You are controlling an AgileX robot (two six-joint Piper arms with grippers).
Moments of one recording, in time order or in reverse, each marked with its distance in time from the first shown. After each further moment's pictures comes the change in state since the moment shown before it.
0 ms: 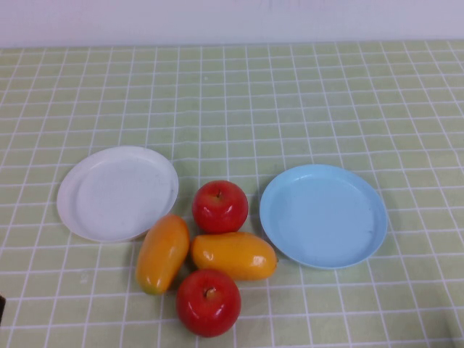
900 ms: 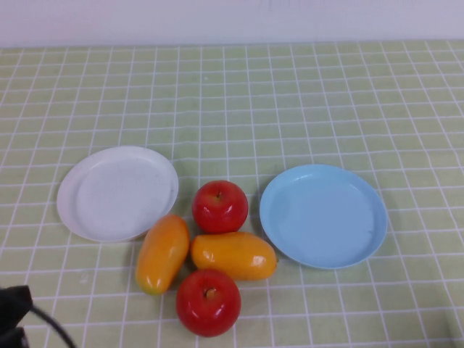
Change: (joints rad) right arm 0.000 0.000 0.000 0.000 0.000 0.000; left arm 0.000 0.423 -0.506 0.168 0.610 0.058
